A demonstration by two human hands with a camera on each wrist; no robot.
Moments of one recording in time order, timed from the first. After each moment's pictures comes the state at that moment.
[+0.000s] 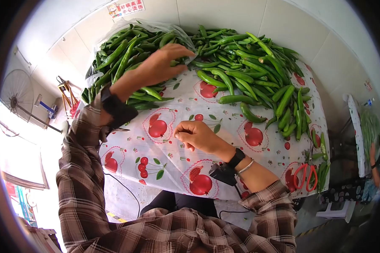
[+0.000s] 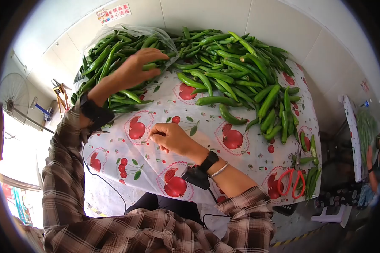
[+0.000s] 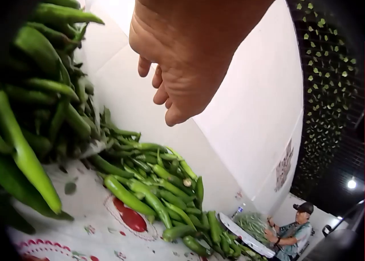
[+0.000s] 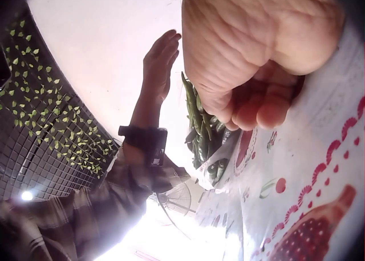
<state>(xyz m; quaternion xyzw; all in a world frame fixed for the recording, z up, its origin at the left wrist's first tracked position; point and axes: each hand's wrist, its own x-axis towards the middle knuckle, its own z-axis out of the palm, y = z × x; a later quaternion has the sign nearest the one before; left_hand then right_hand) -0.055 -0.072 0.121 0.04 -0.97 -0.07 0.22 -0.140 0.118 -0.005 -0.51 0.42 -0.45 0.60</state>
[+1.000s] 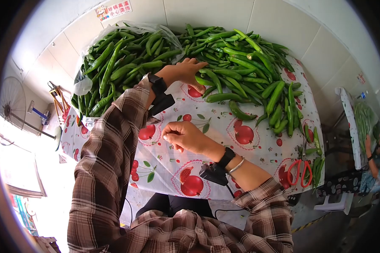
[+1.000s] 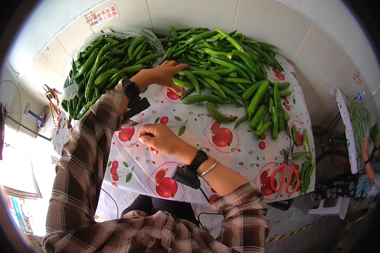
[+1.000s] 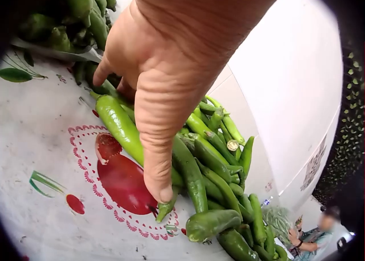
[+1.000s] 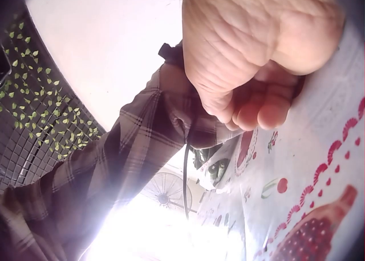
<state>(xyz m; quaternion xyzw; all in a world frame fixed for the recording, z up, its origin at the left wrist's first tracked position) -0.160 -0.084 0.045 0.16 -0.98 -0.08 -0.06 -0.138 0.118 -0.007 -0.52 0.41 -0.47 0.59</state>
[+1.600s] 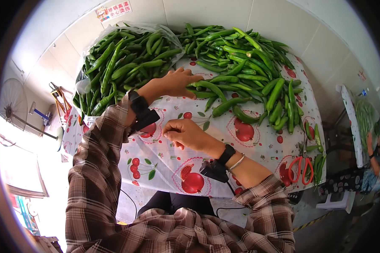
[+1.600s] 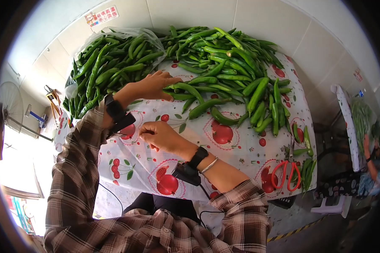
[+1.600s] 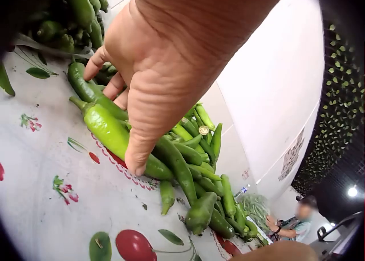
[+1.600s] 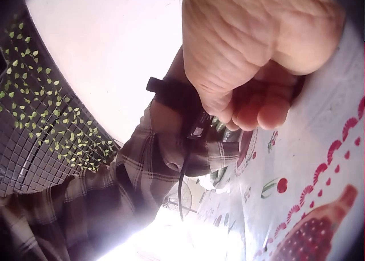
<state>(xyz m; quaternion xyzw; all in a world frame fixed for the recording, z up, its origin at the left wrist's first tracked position) -0.112 -0.052 0.049 0.13 -0.99 -0.07 -0.06 -0.137 0.118 -0.007 -0.51 0.41 -0.47 0.59</state>
